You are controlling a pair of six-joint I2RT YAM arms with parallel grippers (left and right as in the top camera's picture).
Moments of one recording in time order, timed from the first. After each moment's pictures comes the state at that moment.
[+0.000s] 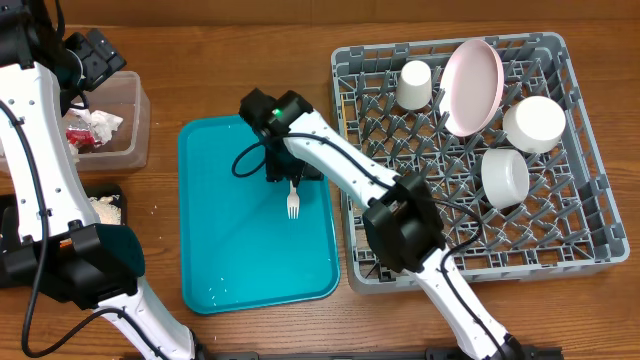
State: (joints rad) left arm 0.32 2.03 2.30 -1.37 0.00 -0.44; right arm 0.75 2.59 2.37 -1.37 0.03 0.73
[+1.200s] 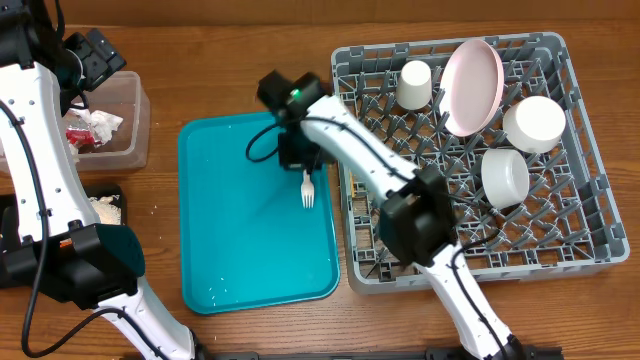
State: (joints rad) left arm 0.32 2.03 2.30 -1.37 0.00 -0.44; right arm 0.68 2.53 2.42 -1.45 -0.04 0.61
